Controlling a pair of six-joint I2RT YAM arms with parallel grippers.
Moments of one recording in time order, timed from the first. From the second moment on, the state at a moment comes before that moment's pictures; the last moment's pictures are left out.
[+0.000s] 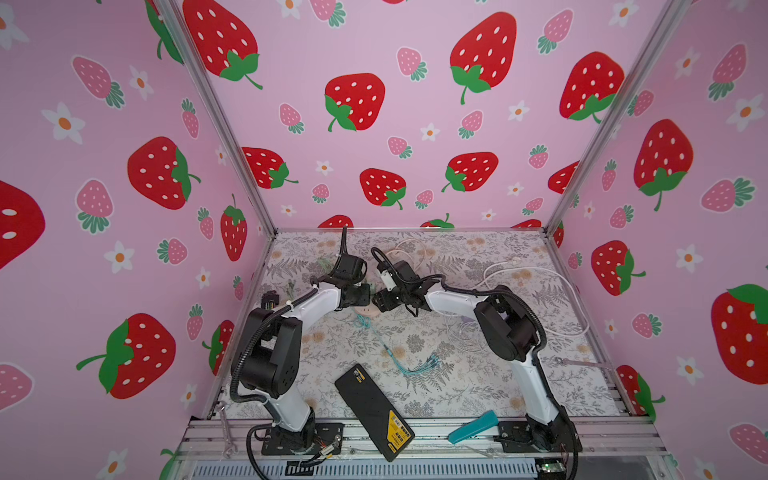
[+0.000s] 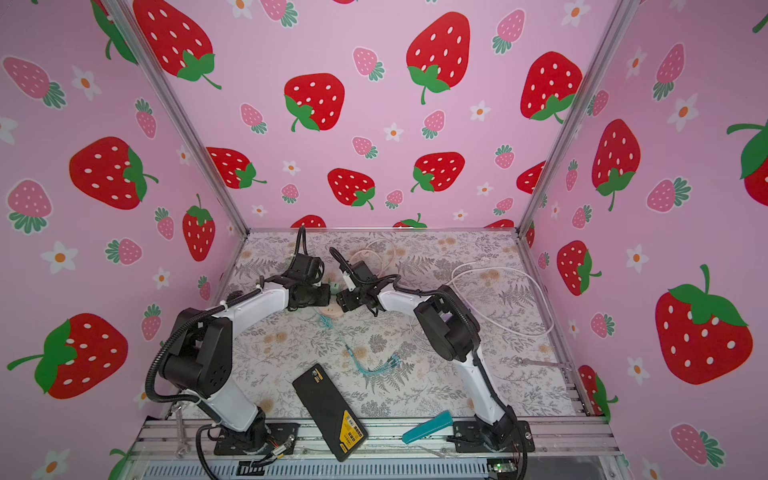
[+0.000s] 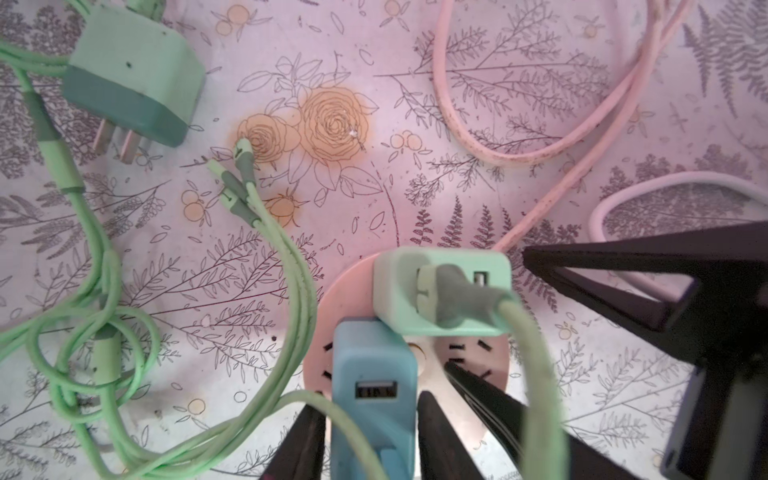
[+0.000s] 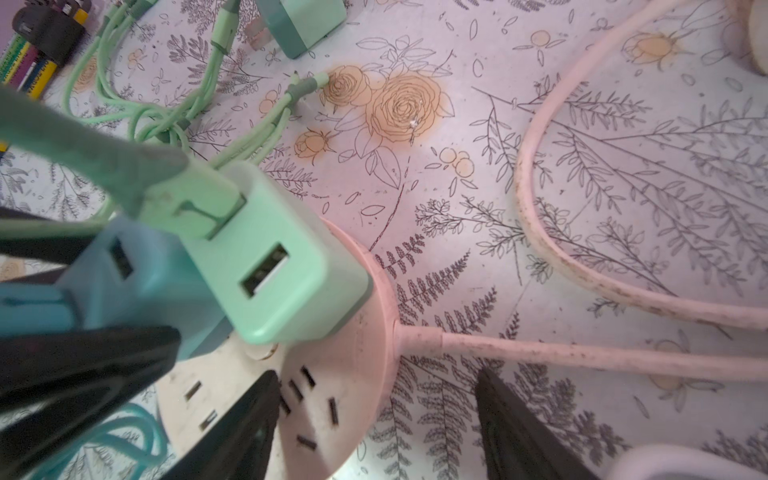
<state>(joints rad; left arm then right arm) -0.31 1.70 1.10 -0.44 -0.02 -0.27 0.87 2.25 1.60 -0.18 -0.11 0.29</state>
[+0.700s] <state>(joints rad) -0.31 1.74 1.14 -0.47 -0.05 -0.26 0.87 2.25 1.60 -0.18 -0.11 0.29</state>
